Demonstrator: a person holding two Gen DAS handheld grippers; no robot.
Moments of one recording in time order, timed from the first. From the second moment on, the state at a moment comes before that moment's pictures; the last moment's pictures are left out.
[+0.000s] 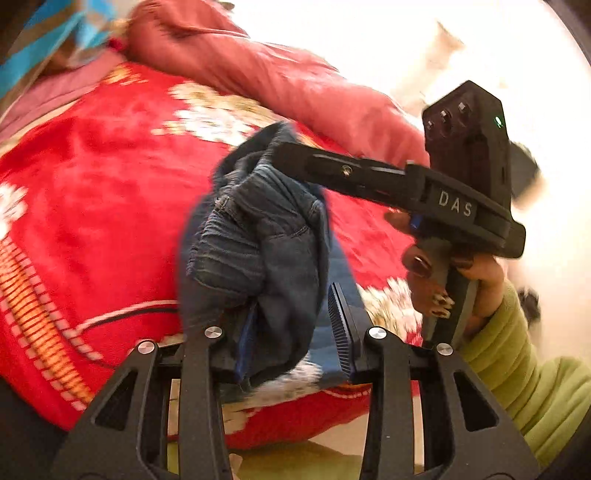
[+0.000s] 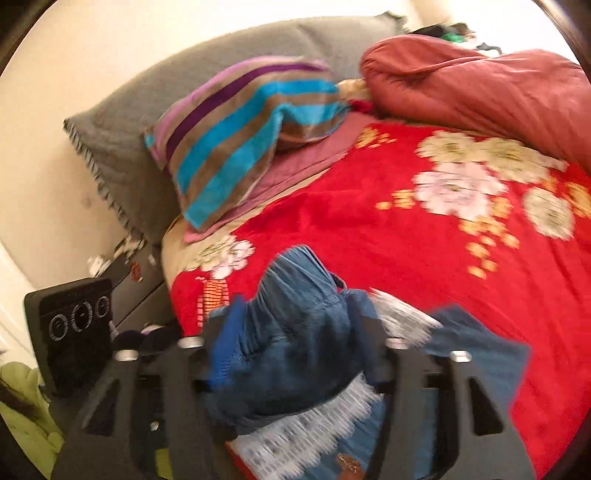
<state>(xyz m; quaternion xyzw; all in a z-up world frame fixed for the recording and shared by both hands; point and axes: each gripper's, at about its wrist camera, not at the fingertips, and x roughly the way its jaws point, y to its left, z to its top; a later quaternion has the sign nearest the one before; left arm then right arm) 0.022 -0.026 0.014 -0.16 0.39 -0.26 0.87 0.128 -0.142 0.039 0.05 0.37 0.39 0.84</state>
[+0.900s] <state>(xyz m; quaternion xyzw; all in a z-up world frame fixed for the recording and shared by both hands) 0.011 -0.050 -0.020 -0.05 0.43 -0.24 0.87 0.109 -0.218 -0.046 0.15 0.46 0.25 0.84</state>
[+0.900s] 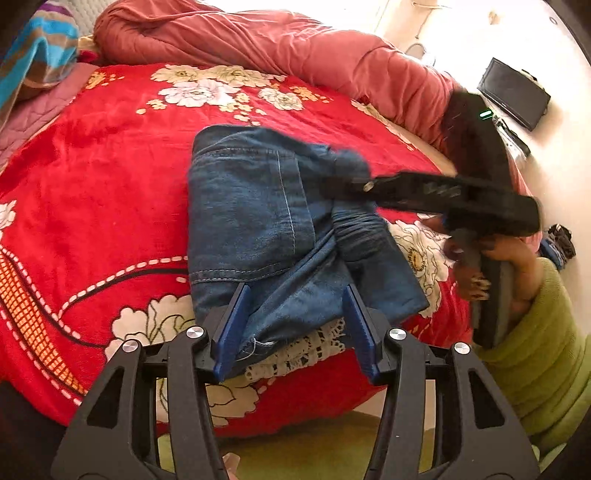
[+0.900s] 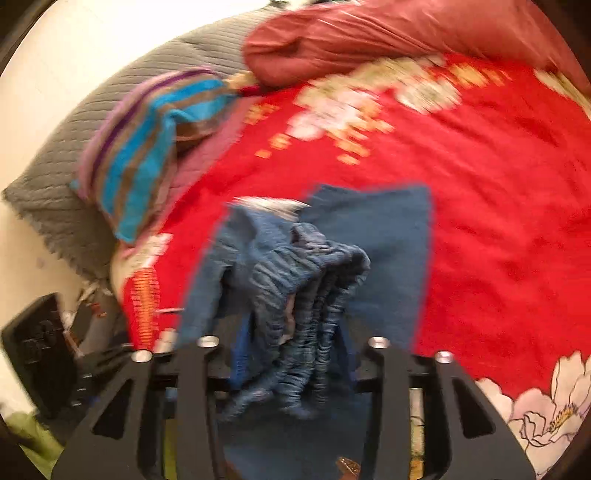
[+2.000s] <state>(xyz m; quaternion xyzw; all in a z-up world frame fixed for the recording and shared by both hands) 0.123 -0.039 -0.024 -0.04 0.51 -0.21 0.83 0.013 -0.098 -0.025 -0.24 0.34 0.43 0.81</state>
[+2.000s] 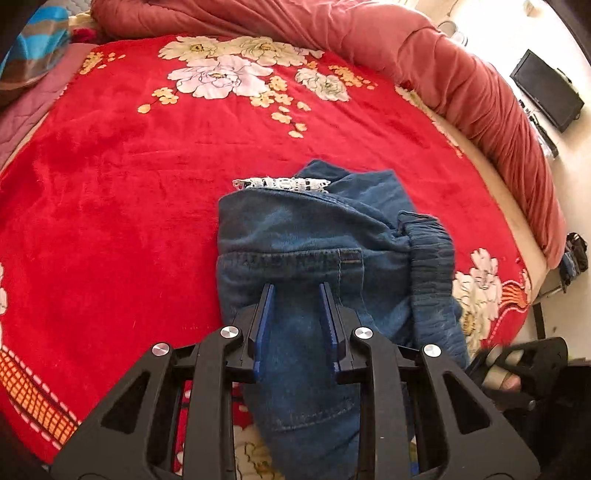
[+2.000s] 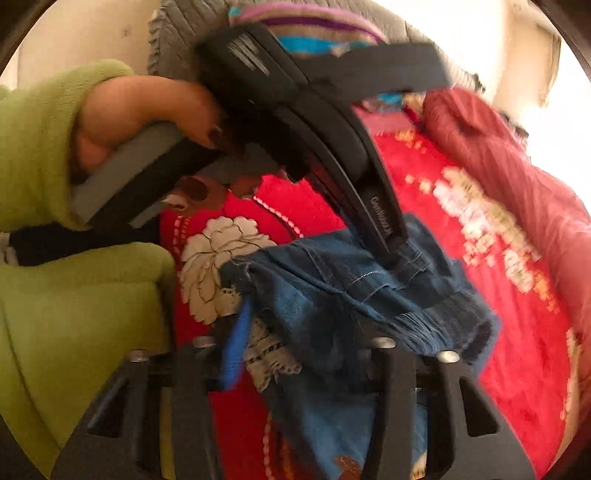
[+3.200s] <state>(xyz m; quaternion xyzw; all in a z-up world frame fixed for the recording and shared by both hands) 0.026 -0.034 -0.028 0.02 0.46 -0.19 0.87 0.036 -0.157 -0.026 -0.11 0.40 0.28 0.87</state>
